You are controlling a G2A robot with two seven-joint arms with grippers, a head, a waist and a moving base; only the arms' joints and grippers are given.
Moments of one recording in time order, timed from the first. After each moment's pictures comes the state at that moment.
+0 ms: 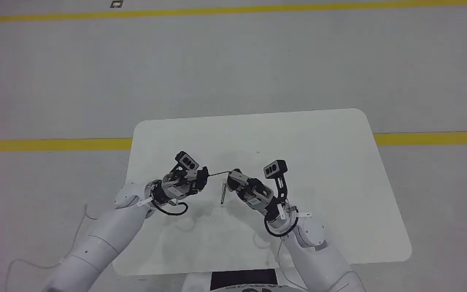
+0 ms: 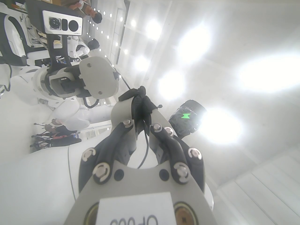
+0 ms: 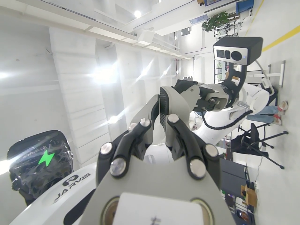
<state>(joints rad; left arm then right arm) 1.28 -0.97 -0.95 -1.31 -1.30 -0.22 -1.39 -1.66 -1.43 1.14 -1.63 0.57 -0.34 0.74</state>
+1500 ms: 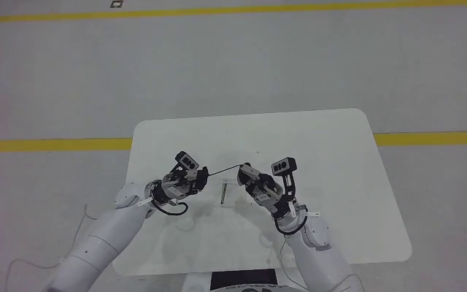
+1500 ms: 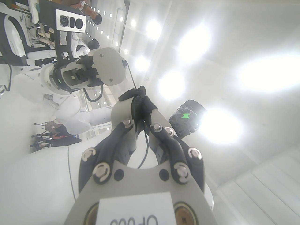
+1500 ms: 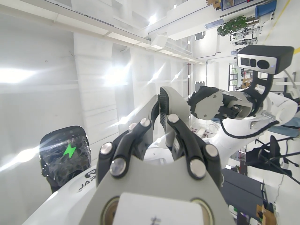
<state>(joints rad) 1.28 -0.97 -0.95 -1.31 -1.30 -0.22 -1.39 -1.70 -1.49 1.23 -1.65 0.64 -0.34 0.82</state>
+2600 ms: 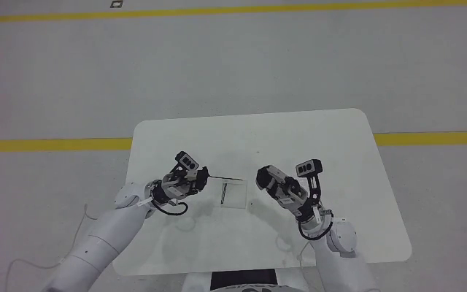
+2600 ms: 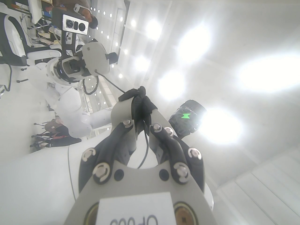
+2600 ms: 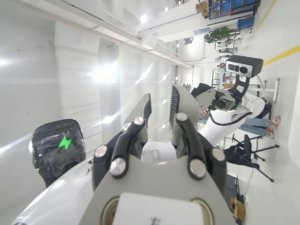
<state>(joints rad) 1.28 -0.97 -0.95 -1.31 -1.30 -0.22 -1.39 -1.80 -1.50 1.44 -1.76 0.57 -0.27 0.94</state>
